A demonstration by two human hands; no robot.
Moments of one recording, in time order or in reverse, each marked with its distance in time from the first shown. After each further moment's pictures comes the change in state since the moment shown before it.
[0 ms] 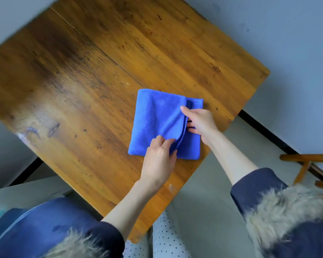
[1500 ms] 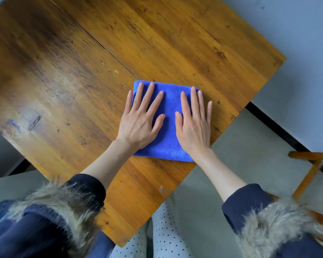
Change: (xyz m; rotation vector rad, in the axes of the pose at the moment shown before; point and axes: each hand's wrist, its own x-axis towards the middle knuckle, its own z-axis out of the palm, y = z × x) left_hand 0.084 -0.044 -0.001 0.524 0.075 0.284; right_hand 0.018 0.062 0.004 -0.988 0.347 -0.858
